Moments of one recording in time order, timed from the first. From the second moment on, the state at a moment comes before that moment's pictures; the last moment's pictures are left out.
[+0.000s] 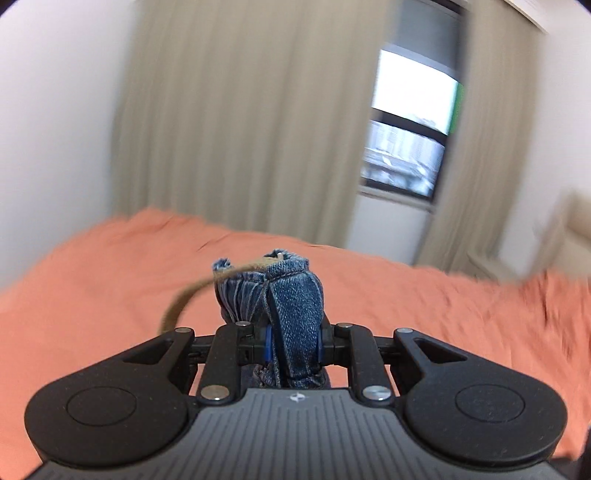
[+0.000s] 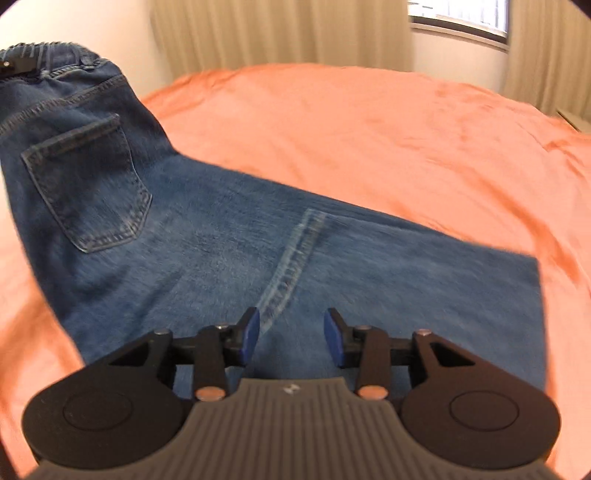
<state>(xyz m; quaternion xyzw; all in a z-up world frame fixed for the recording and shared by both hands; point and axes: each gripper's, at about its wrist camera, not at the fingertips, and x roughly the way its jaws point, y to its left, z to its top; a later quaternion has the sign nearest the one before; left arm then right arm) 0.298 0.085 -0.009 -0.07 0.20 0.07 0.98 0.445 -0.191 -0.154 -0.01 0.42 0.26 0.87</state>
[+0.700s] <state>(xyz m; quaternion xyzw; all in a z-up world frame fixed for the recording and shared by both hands) 0.325 -0.185 -0.182 0.11 0.48 -0.14 0.86 0.406 -0.343 -0.201 0.20 0.44 0.16 0.86</state>
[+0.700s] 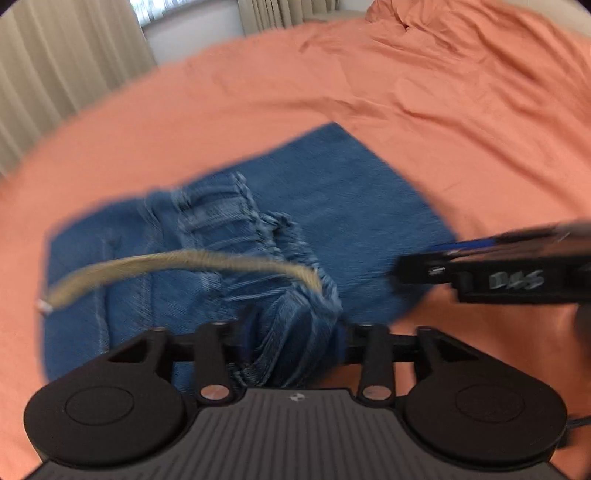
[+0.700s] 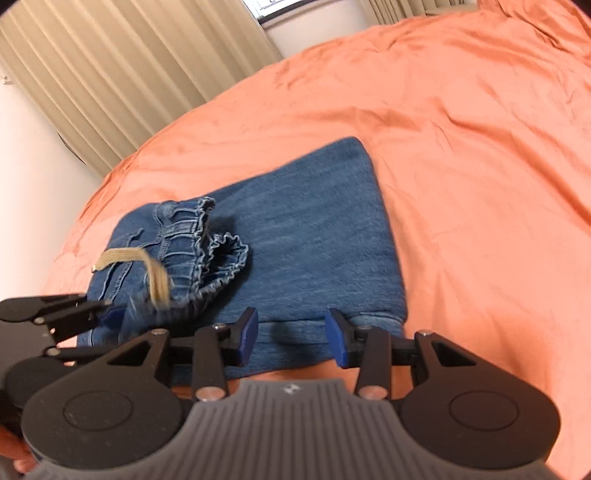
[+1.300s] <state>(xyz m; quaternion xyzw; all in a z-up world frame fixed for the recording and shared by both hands) 0.344 -0.027 -0.118 0.03 0.44 -0.05 0.90 0.471 -0.293 -0.192 0.28 0.39 0.23 0.85</state>
